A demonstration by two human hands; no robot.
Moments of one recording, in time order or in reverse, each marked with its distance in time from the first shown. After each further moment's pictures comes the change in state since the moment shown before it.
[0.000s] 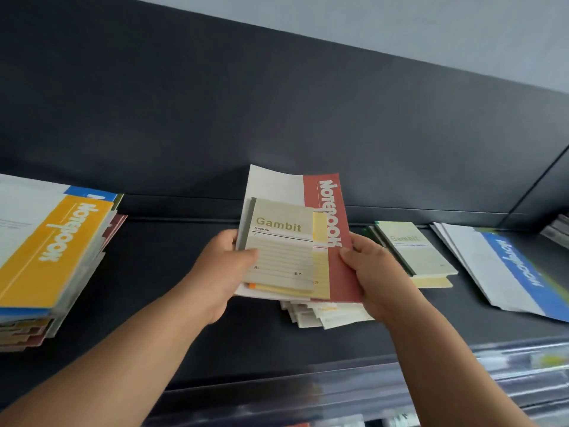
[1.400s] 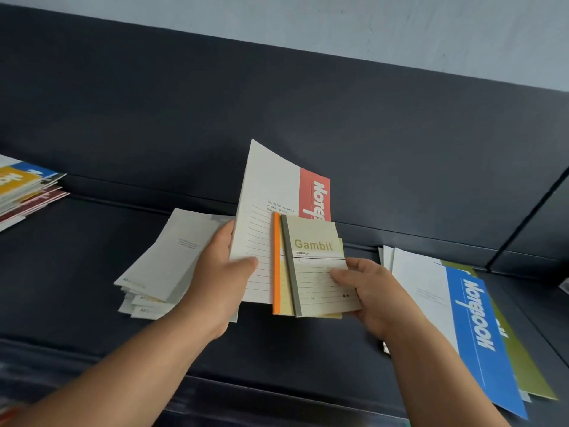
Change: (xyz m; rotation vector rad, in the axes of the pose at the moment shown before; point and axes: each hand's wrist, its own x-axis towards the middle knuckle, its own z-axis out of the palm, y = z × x) left_hand -0.011 0.008 0.279 -0.023 0.329 0.223; right_hand 0.096 0.030 -0.265 0.010 -0.232 0.090
